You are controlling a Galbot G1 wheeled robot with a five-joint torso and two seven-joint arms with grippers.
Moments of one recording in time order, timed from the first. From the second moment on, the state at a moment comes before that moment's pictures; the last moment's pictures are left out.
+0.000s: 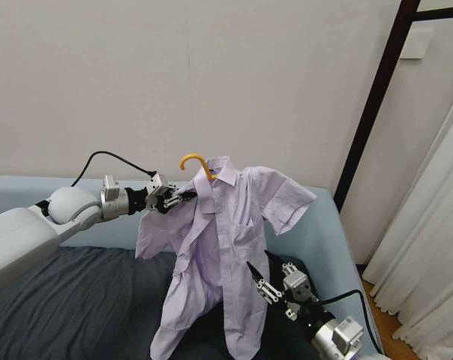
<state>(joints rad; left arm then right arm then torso) -0.12 -0.48 0.71 -1.56 -0.86 -0.14 0.61 -1.23 0.76 0.07 2.29 0.45 -0.07 0.24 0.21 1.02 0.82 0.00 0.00</state>
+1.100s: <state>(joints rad) 0.16 -0.37 0.45 -1.59 -0.78 -0.24 0.74 -0.99 0.72 0.04 2.09 0.61 -0.13 0.35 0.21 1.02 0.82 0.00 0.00</state>
